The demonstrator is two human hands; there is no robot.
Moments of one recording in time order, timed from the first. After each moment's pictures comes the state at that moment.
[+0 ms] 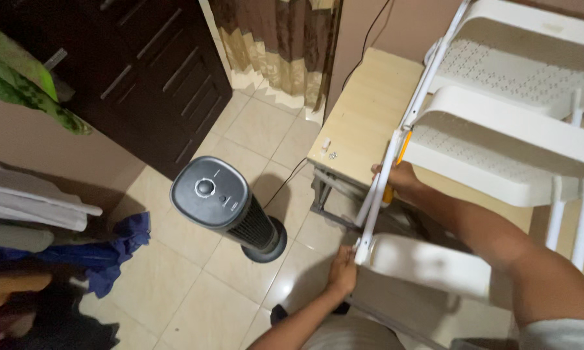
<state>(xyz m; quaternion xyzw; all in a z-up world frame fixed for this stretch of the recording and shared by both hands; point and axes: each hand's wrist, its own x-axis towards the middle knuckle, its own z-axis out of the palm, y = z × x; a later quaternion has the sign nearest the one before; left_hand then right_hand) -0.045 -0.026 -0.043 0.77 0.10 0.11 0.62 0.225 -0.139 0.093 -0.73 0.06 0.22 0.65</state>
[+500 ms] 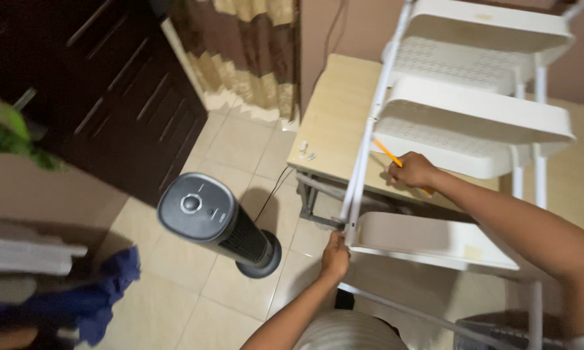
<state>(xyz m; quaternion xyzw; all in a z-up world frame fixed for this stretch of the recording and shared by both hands) -0.028 -0.012 -0.006 0.70 0.19 -0.09 0.68 0.207 -0.221 0.161 -0.94 -0.02 0.24 0.25</state>
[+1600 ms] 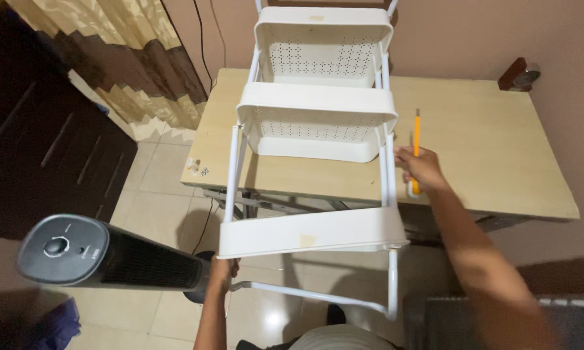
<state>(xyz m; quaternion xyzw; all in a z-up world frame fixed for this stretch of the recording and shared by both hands) -0.013 0.005 -0.012 0.63 0.32 -0.10 0.70 0.147 -0.550 0.135 -0.71 0.20 0.00 0.67</state>
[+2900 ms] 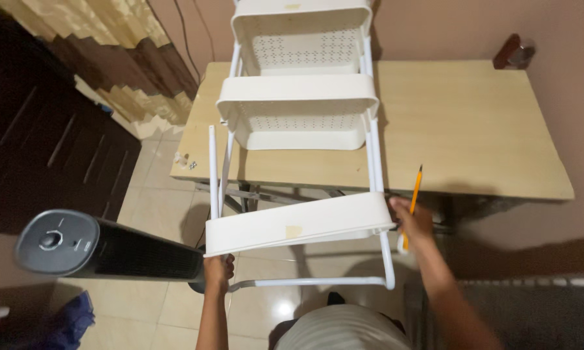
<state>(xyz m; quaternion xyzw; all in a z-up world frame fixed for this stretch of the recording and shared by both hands) -0.054 -0.034 0.001 0.61 0.33 -0.02 0.72 -0.015 -0.565 0.039 -0.71 0.27 -0.04 0.65</state>
